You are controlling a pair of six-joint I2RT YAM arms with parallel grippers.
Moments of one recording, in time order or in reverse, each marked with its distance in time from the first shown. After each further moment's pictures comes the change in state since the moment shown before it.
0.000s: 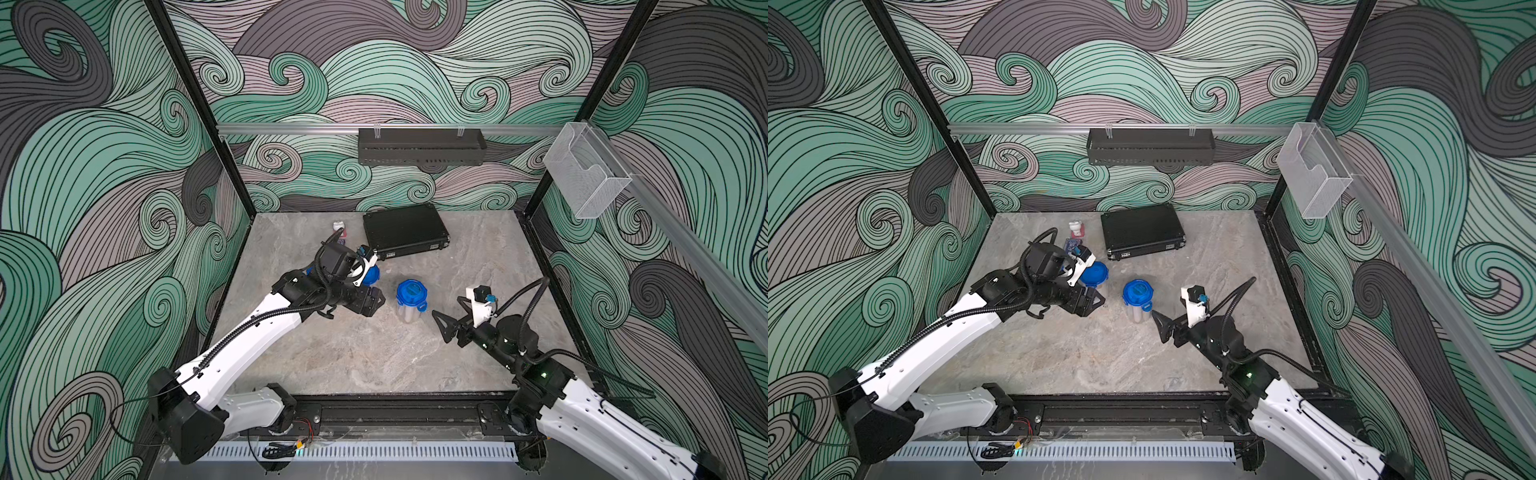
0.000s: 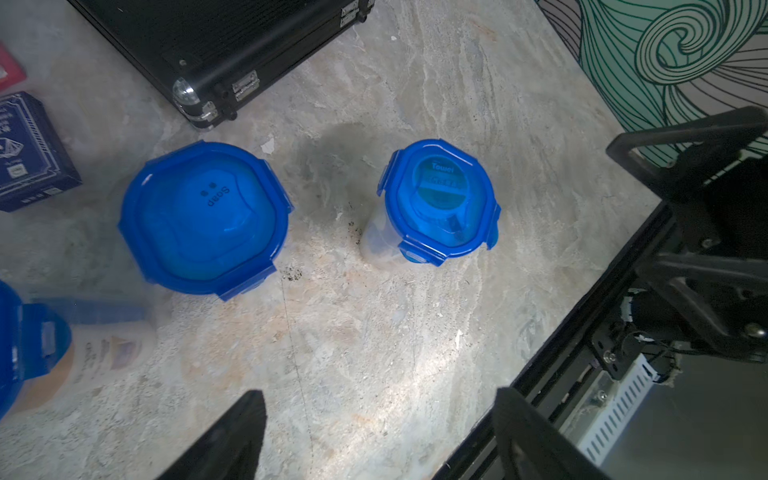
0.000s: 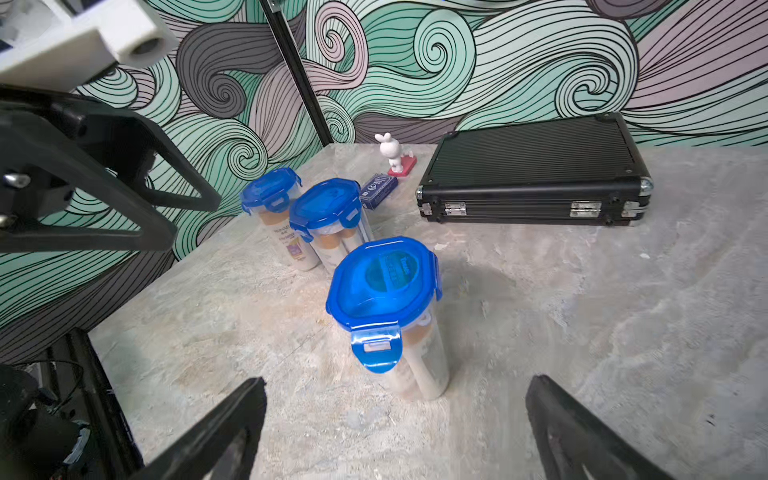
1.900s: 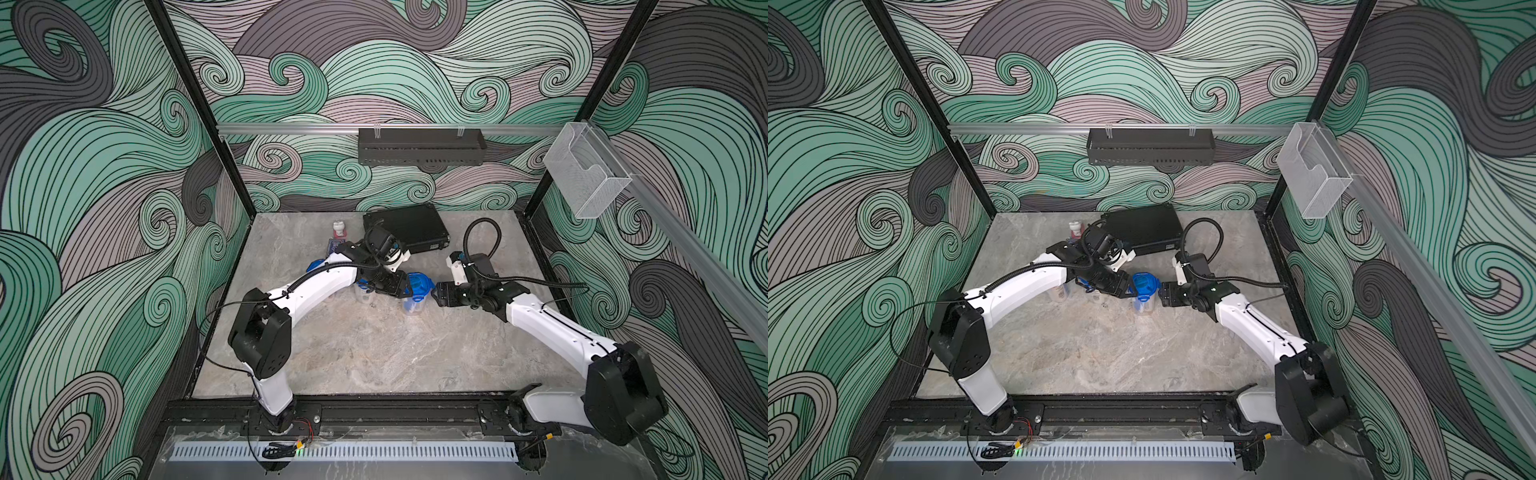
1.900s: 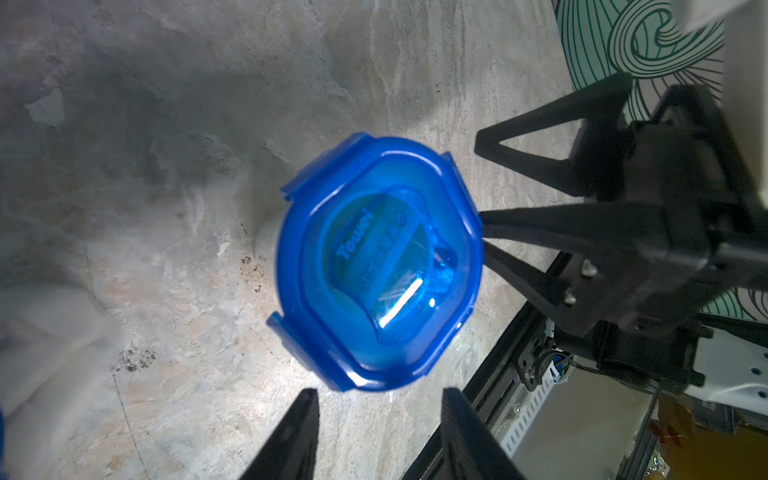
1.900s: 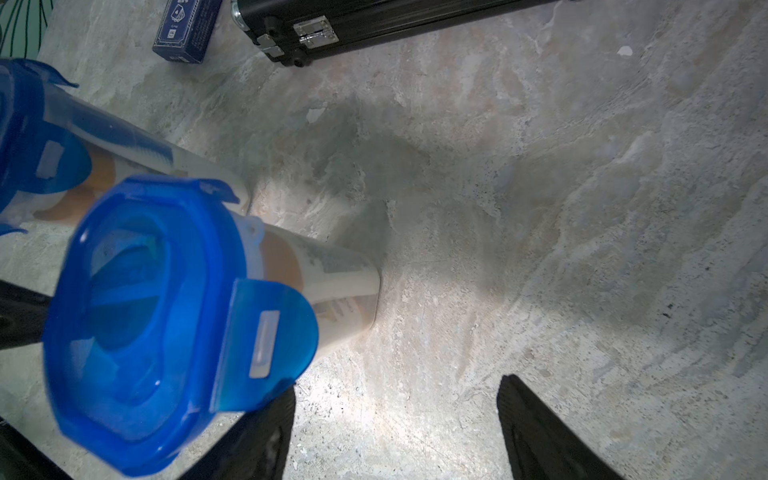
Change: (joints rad) left arm -0.012 0.494 0.268 0.040 0.254 -0.098; right arm -0.305 0.774 0.455 -0.311 -0.221 -0.003
